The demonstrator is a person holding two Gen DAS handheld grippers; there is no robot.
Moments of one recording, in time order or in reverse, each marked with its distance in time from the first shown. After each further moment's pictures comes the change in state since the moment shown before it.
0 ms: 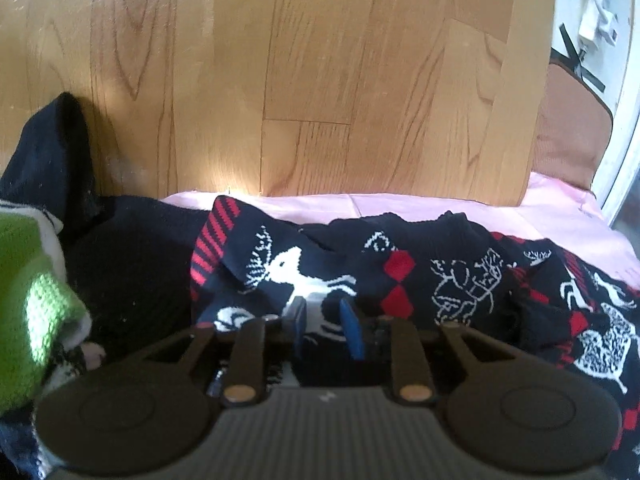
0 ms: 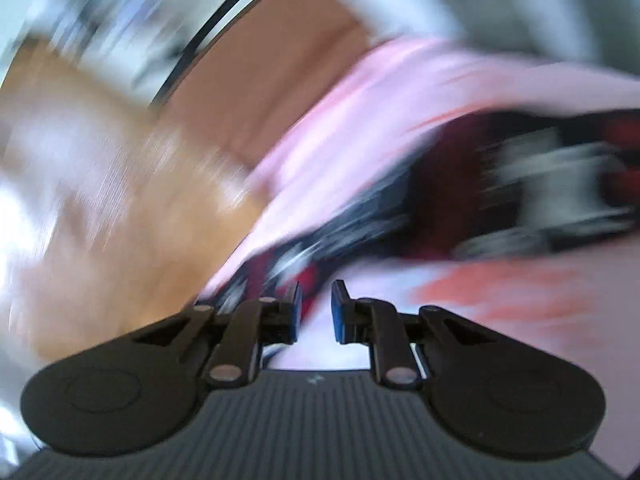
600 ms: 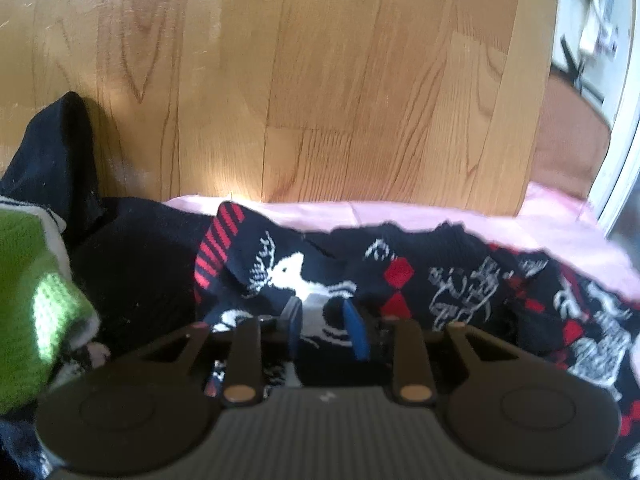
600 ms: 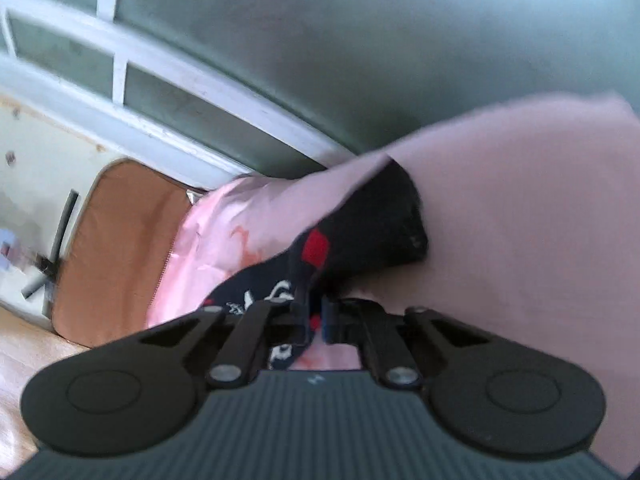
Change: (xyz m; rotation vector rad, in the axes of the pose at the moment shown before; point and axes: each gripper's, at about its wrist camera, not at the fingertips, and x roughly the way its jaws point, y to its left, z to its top) left arm -0.008 0.010 0.002 -0.050 -0.036 -0.037; right arm -0.034 -0.062 0.020 0.258 -0.278 -0.193
